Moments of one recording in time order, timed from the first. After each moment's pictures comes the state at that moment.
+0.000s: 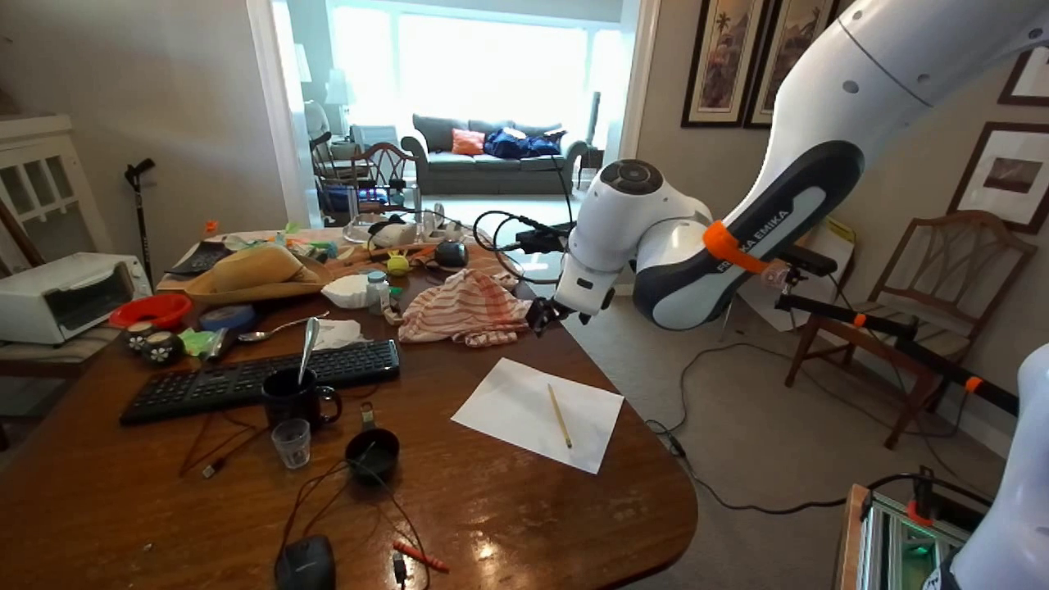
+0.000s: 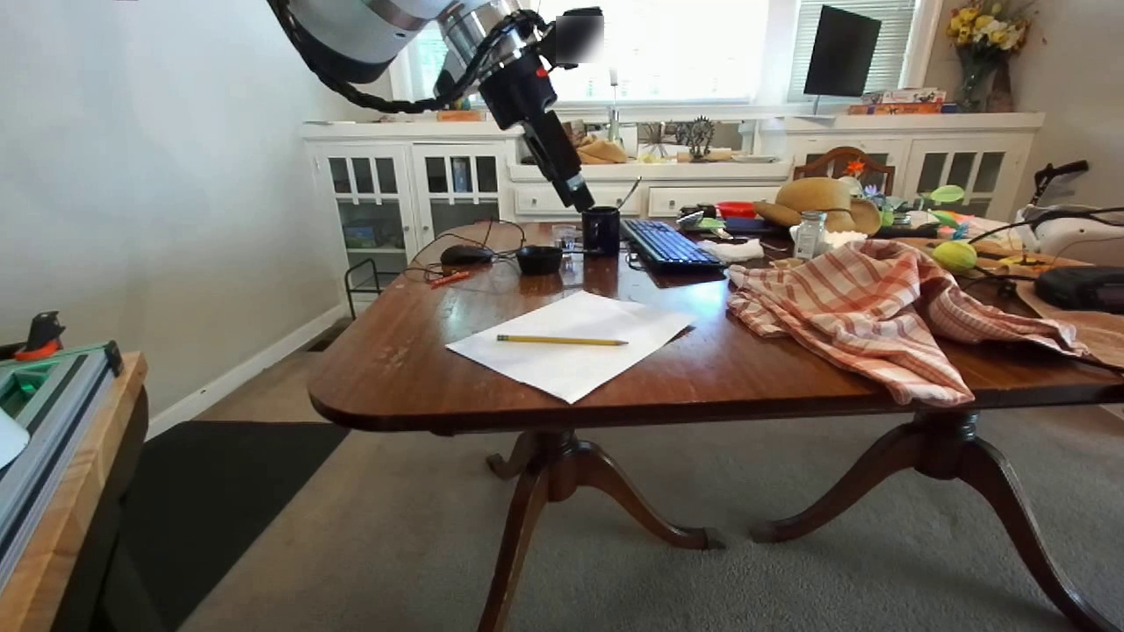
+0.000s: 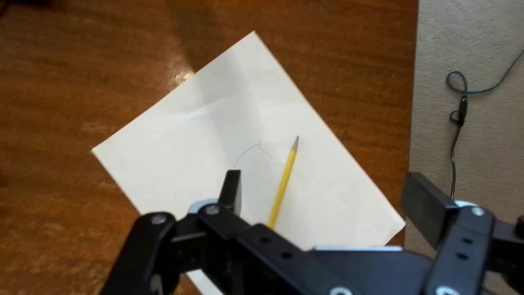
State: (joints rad) arm 0.21 0.12 -0.35 -2.37 -0.75 2.88 -2.20
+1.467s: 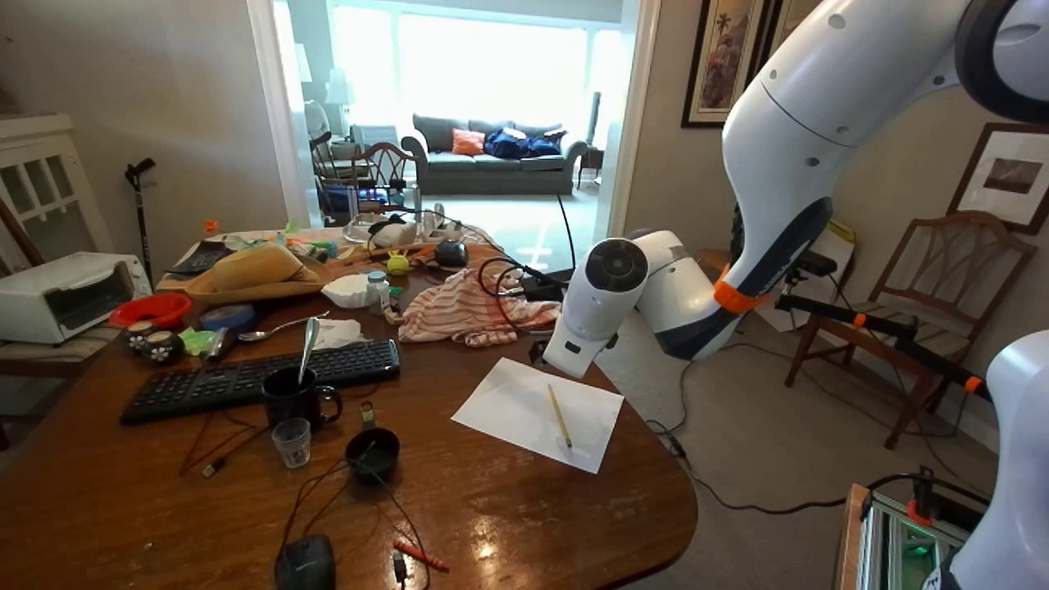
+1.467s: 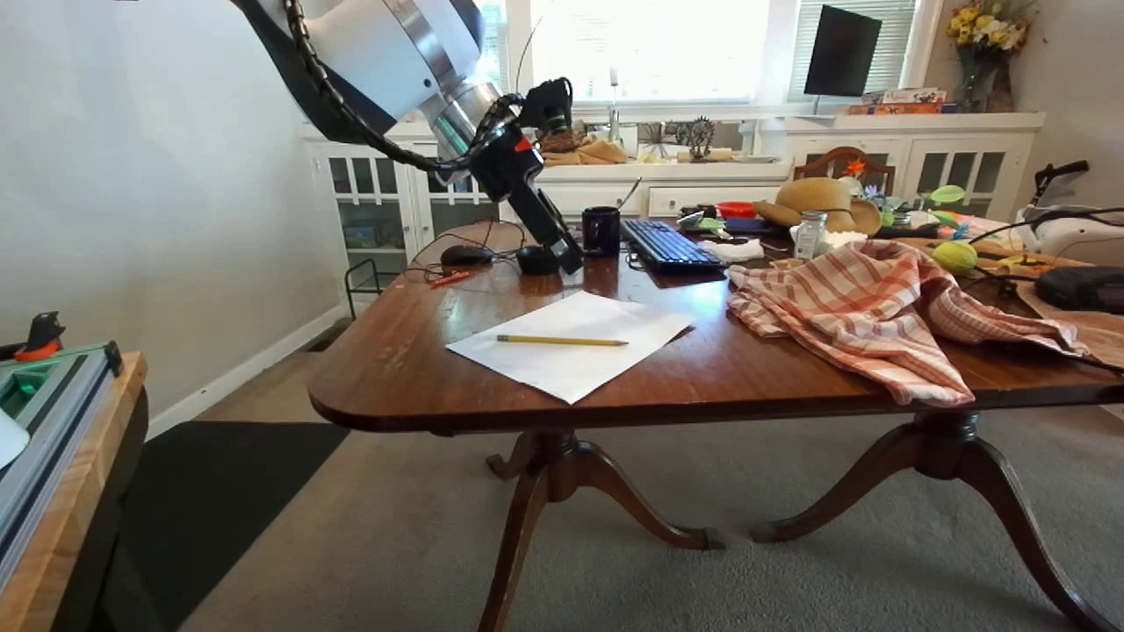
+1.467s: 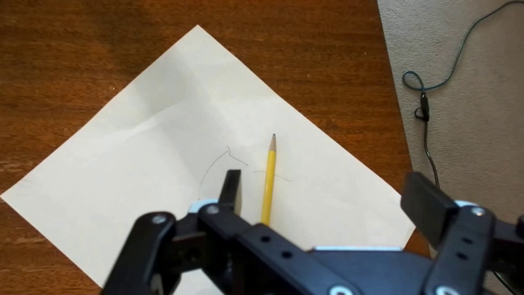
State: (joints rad) arm 0.51 0.31 -0.64 -2.33 -1.35 2.90 -1.37
